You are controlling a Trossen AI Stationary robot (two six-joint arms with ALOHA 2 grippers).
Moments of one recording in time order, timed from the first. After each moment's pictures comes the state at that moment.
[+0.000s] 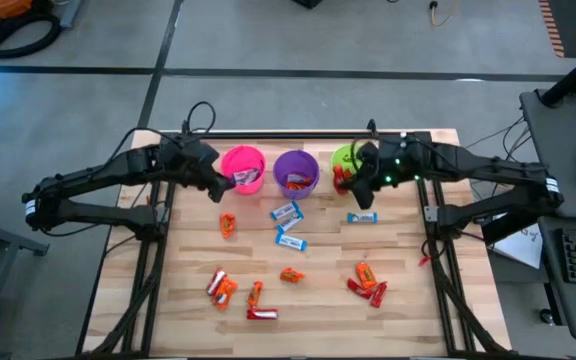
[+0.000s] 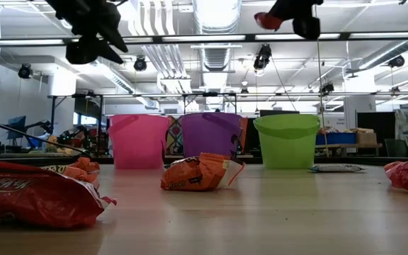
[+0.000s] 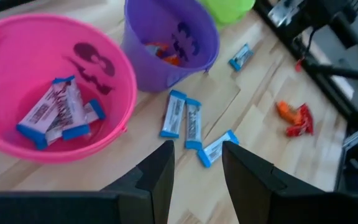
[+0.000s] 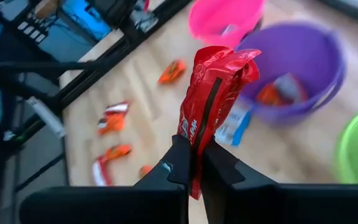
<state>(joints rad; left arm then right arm) 0.33 0.94 0.95 -0.72 0.09 -0.59 -0.19 1.14 1.19 -0.63 -0.13 0.53</state>
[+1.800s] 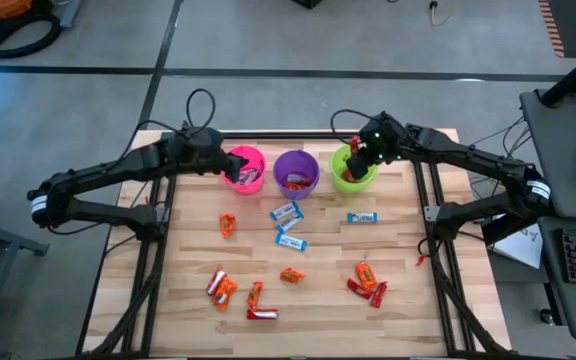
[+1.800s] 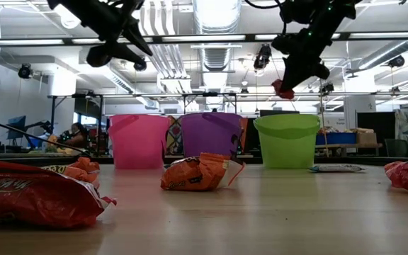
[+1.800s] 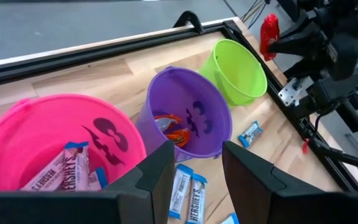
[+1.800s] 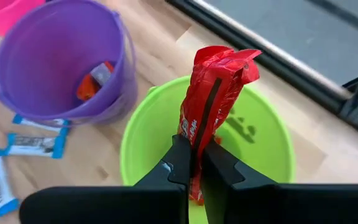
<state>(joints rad) 0.38 1.04 0.95 -0.46 -0.07 -0.67 -0.54 1.25 1.07 -0.71 0.05 0.30</state>
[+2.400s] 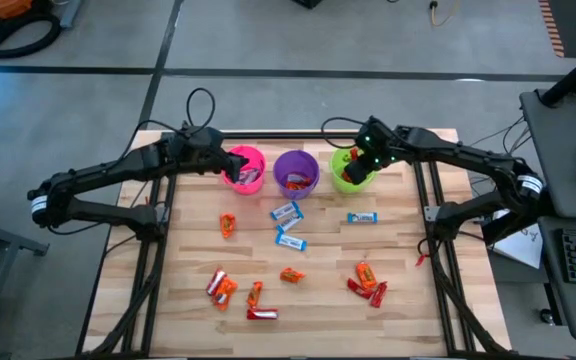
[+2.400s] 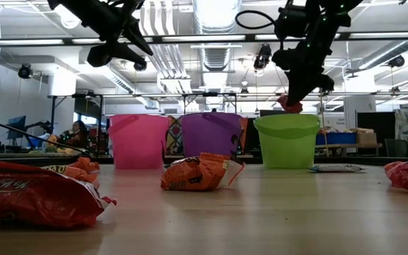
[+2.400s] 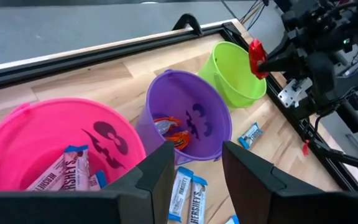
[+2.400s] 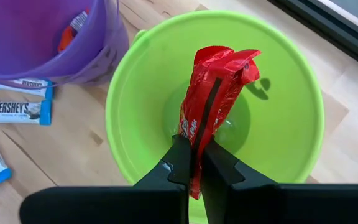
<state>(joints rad) 0.38 1.04 0.95 -0.46 -0.07 -0.67 -0.55 1.34 1.07 -0.80 0.00 0.34</state>
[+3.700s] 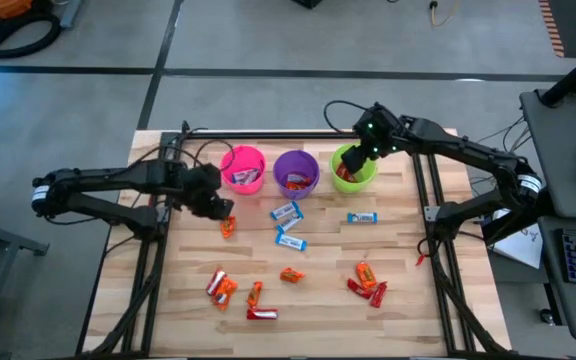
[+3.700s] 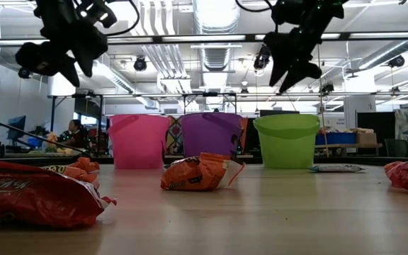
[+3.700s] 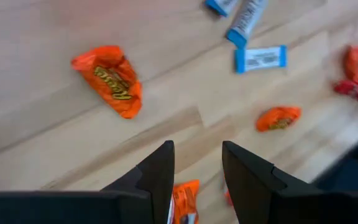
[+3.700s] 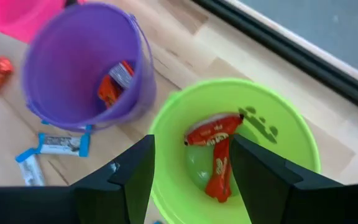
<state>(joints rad) 0.14 1.06 0.94 -0.99 0.15 -1.12 -0.57 1.34 1.19 -0.78 -0.05 0.33</state>
